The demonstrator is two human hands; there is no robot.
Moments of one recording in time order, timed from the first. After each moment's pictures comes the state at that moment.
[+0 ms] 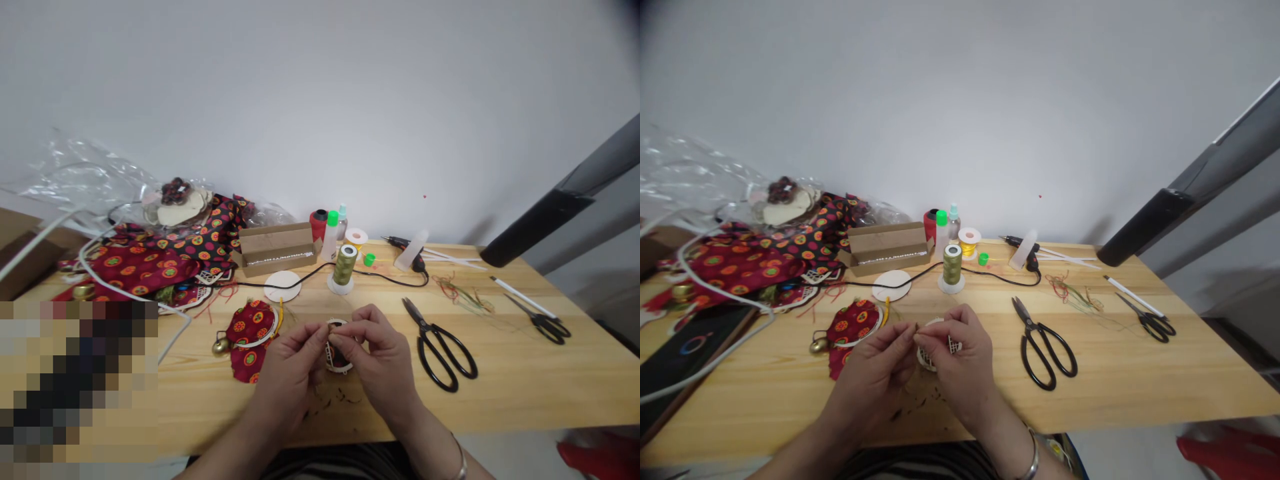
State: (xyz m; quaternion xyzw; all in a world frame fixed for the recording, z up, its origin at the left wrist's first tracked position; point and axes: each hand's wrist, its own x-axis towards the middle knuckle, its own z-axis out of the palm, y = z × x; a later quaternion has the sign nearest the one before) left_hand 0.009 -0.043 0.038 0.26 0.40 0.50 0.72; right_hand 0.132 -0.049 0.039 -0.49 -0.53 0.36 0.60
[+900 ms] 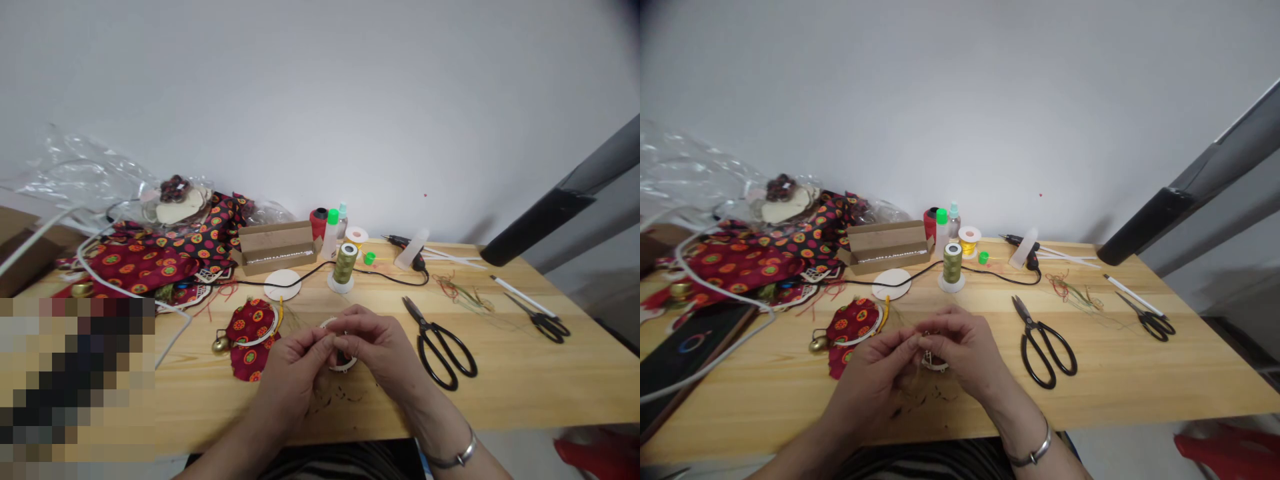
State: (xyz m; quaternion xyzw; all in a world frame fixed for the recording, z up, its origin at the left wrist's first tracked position) left_hand 0.002 -0.046 0.027 0.37 0.44 0.44 0.69; right_hand 0.147 -0.039 0.048 -0.44 -0.48 0.58 0.49
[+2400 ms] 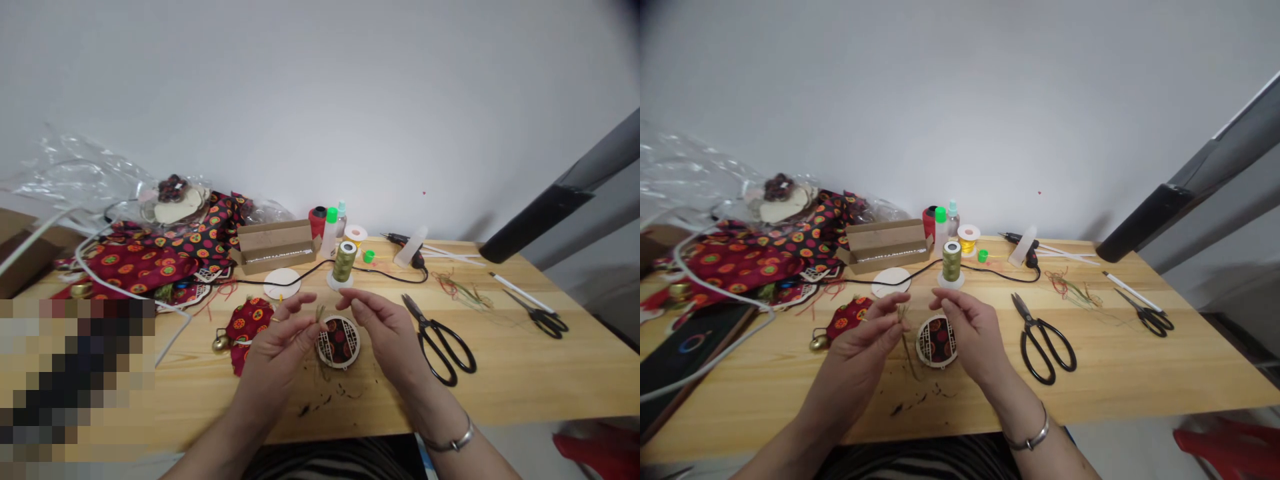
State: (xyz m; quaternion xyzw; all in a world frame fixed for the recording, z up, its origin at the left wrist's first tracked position) left_hand -0.011 -0.038 0.042 0.49 0.44 0.54 0.53; right_hand 0.150 -0.032 0.052 -0.50 -0.51 0.45 0.54
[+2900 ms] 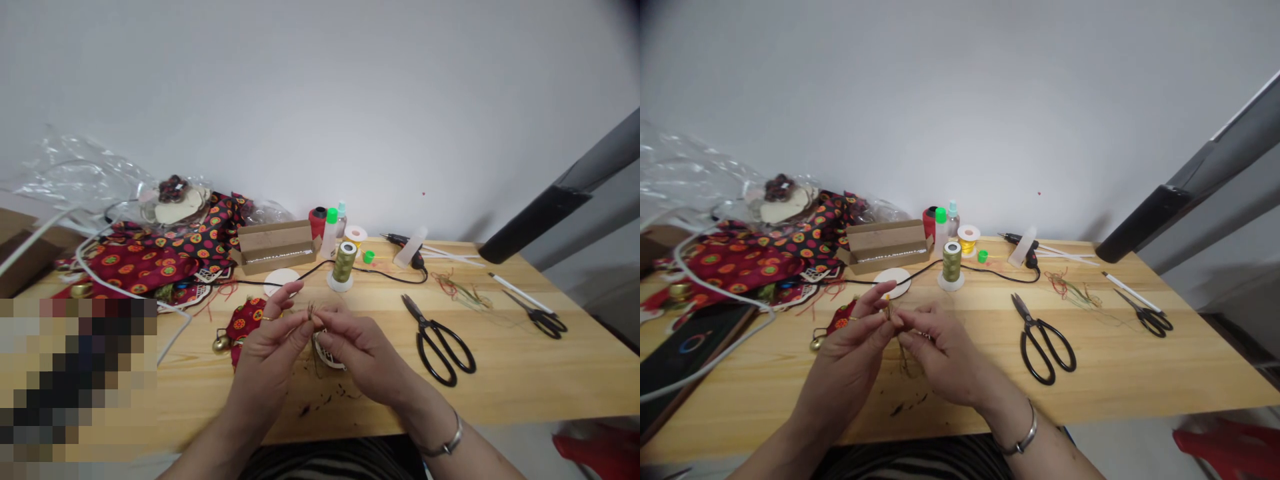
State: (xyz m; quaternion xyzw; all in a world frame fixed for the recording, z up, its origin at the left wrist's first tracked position) left_hand -0.017 -0.039 0.040 0.49 0.43 0.57 0.51; right_hand 0.133 -0.037 0.067 -0.36 -0.69 0.48 0.41
